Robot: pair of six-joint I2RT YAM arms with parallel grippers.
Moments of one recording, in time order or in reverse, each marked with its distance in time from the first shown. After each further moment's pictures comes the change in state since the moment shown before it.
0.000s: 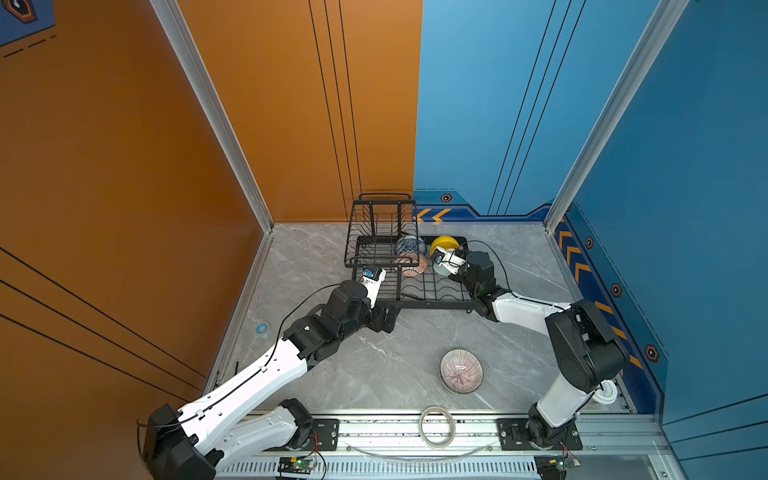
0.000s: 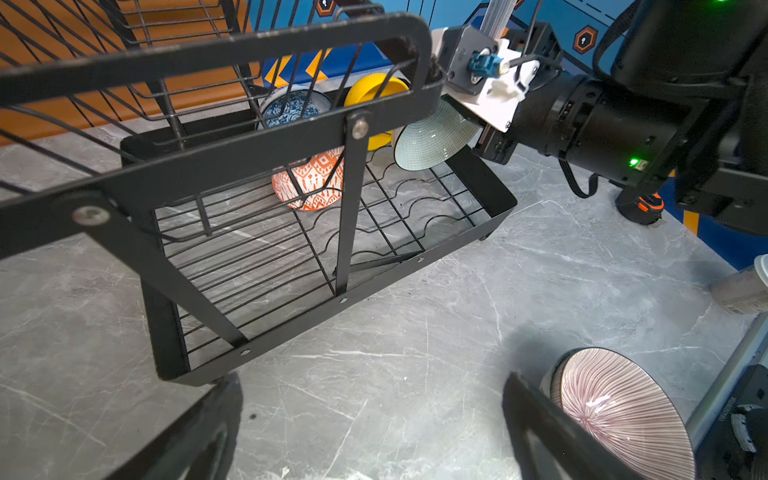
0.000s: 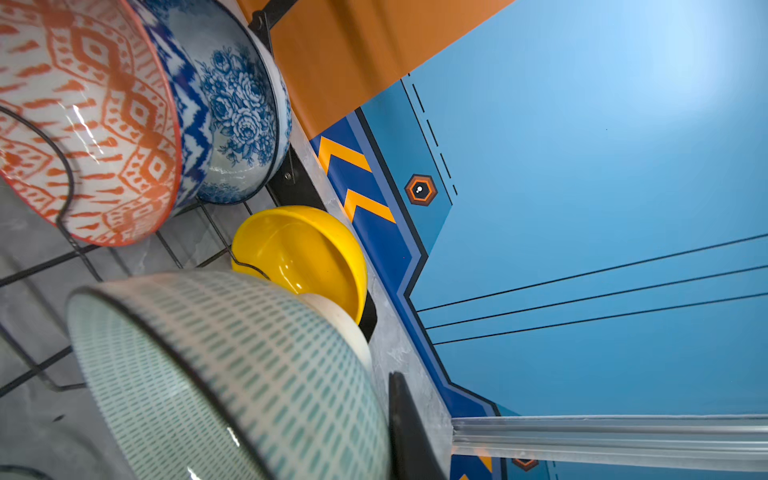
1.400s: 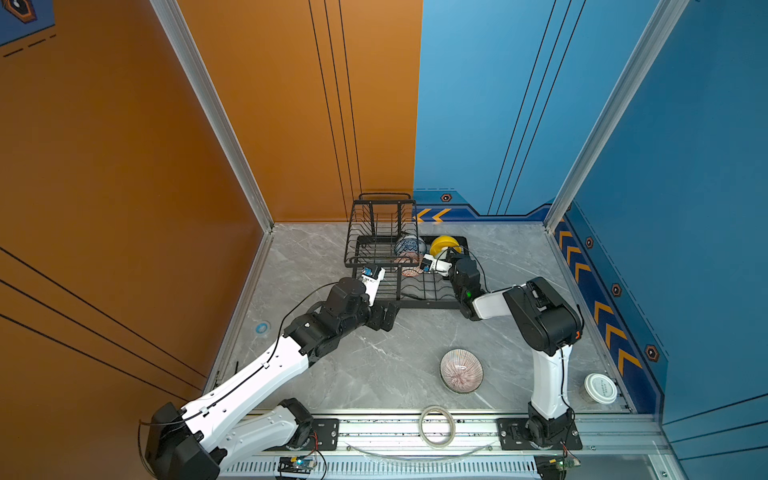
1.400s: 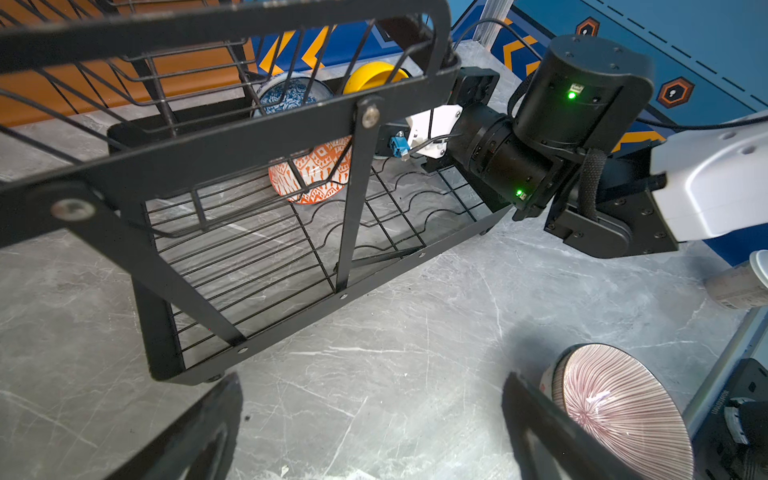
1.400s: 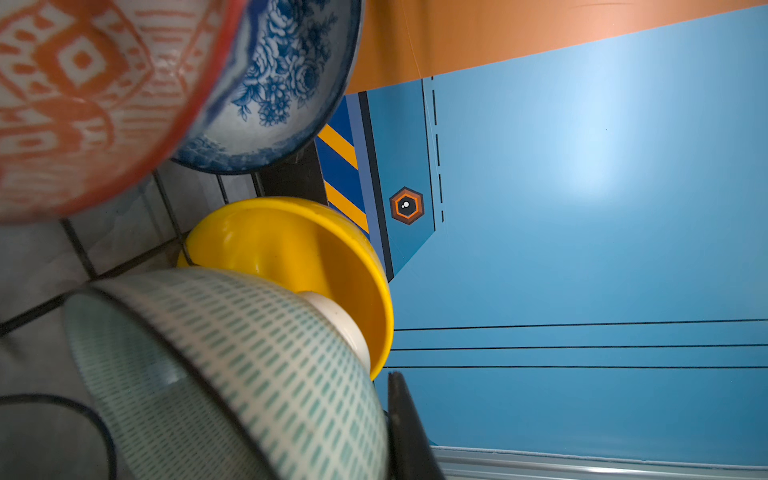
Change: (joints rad) left arm 0.035 0.023 0.000 0.001 0.055 0.007; right arm 0.005 0.303 0.062 0.377 0.071 -0.329
